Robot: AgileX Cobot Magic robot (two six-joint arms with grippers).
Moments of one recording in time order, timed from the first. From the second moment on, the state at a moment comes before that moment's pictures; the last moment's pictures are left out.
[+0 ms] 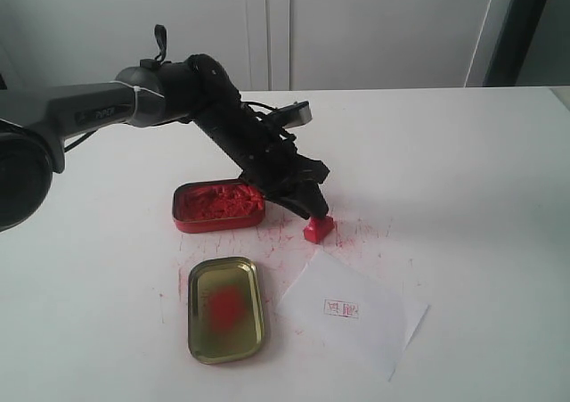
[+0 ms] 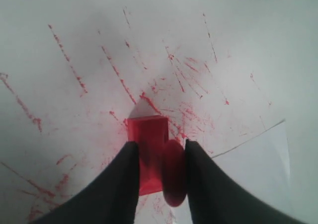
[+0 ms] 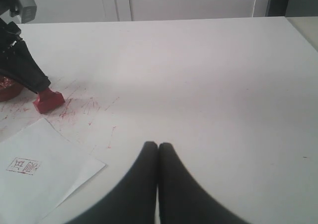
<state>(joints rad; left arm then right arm) -0.51 2.40 -2.01 -0.78 1.10 0.52 0.11 0.01 0.00 0.05 0.36 0.06</state>
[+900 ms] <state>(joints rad) -0.51 2.36 -2.01 -0.54 1.04 0.52 0.11 0.01 0.00 0.05 0.36 0.06</state>
